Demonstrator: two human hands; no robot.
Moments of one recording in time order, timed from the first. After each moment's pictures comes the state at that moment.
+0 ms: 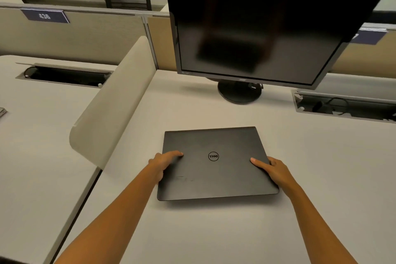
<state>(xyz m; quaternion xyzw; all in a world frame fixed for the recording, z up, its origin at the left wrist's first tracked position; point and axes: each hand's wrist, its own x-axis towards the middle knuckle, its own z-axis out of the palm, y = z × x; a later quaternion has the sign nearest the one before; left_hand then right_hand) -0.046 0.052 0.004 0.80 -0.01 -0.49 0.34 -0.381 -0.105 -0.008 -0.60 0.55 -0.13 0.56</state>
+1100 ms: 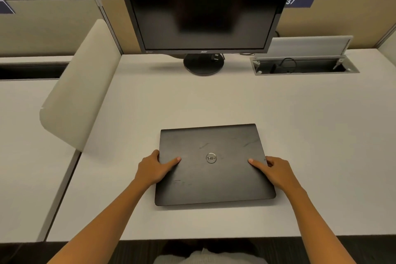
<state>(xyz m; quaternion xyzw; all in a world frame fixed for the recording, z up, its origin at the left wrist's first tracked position) -0.136 0.145 -0.010 0.84 -0.39 -0.32 0.18 -0.511 0.021 -0.011 -0.63 0.63 -0.13 0.43</state>
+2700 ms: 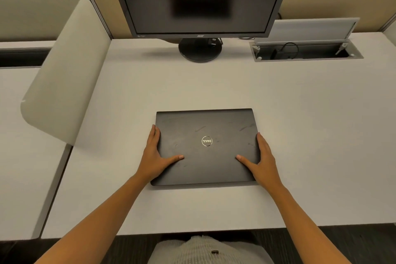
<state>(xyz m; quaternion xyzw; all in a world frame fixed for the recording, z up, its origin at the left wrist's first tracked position) -0.142 0.141 -0.031 0.76 -0.46 -0.32 0.32 -0.481 0.044 -0.040 -0.66 0.57 -0.26 0.42</state>
